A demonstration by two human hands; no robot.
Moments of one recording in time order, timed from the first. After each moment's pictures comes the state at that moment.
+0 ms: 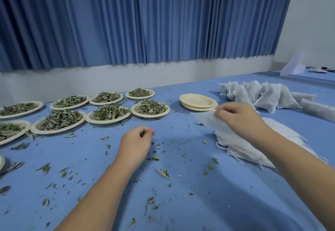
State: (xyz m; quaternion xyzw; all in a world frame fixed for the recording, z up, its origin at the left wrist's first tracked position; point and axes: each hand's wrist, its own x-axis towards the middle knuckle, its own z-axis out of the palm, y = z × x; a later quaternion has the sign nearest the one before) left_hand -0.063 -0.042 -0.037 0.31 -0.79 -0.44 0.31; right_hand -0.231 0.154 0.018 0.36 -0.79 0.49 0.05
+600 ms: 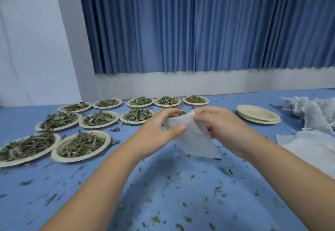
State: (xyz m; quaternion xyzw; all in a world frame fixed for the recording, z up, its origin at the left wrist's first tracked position) left_hand 0.088 -0.054 0.040 0.20 -0.85 -0.38 0.30; right_hand -0.065 0.054 0.055 0.48 -0.60 0.58 -0.29
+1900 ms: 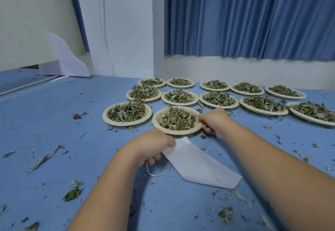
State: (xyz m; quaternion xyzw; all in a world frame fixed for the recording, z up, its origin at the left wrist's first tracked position) left_hand 0.307 -0.158 -0.025 0.51 -0.69 -0.49 0.13; right_hand 0.095 -0.187 -0.024 0.36 -0.74 0.45 -0.35
